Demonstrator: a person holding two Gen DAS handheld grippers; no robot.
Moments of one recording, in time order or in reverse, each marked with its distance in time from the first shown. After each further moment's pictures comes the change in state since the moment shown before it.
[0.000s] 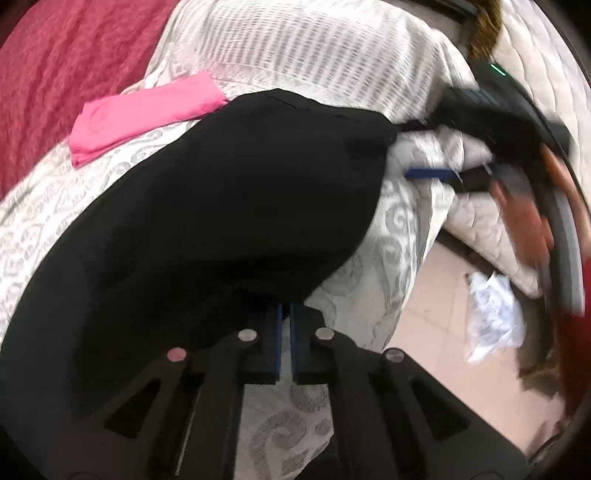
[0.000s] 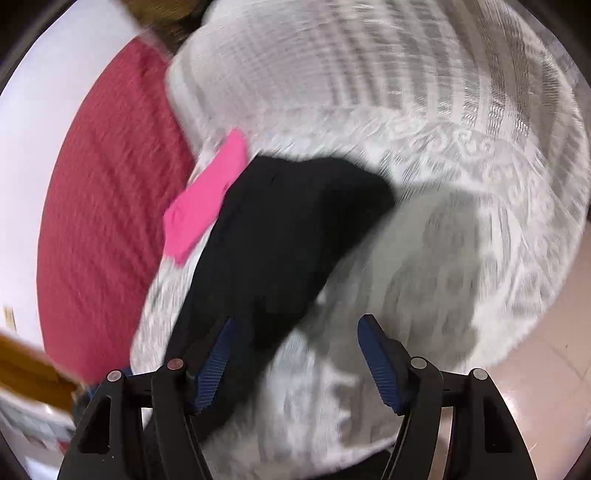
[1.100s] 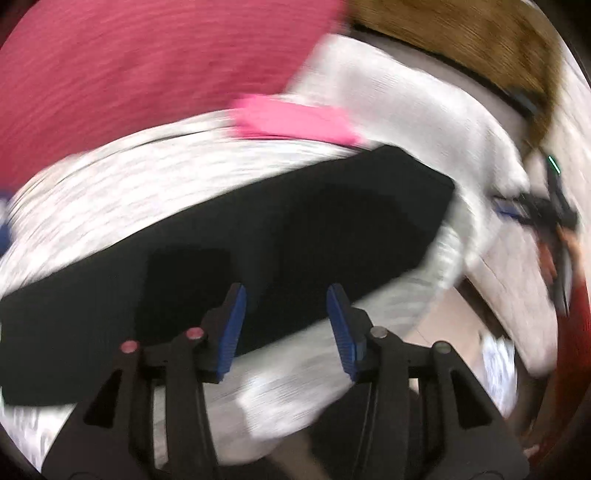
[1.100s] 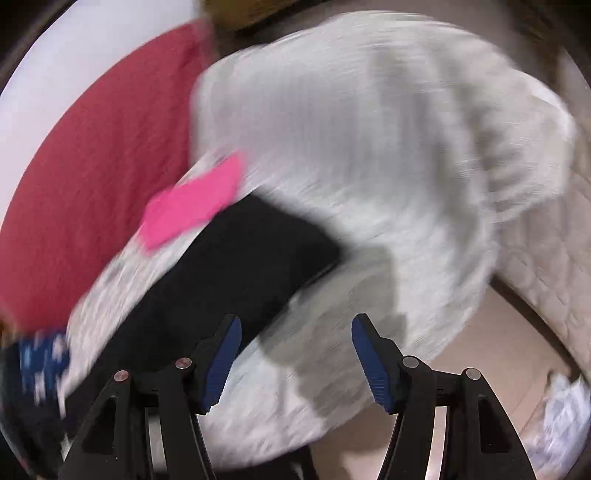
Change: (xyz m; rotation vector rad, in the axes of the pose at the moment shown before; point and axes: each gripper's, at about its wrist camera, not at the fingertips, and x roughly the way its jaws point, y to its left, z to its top) left arm -0.163 0.113 -0.106 -0.426 -0.140 0.222; right arm -0.062 0.054 -0.034 -0.391 -0.085 -0.228
